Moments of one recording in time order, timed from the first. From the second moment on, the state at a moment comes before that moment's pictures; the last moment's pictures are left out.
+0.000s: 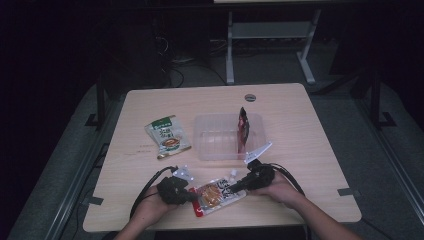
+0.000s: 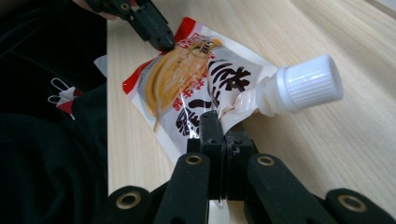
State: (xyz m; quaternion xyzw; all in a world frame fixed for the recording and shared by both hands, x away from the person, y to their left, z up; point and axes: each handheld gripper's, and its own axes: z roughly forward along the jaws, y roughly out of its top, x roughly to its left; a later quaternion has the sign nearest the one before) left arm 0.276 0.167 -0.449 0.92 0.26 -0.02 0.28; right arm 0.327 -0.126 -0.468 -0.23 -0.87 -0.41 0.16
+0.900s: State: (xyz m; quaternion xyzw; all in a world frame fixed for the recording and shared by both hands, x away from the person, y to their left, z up) left arm 0.274 0.127 -0.440 0.91 0.20 -0.03 0.36; right arm 0.318 -0.136 -0.416 -0.17 -0.80 -0.55 0.16
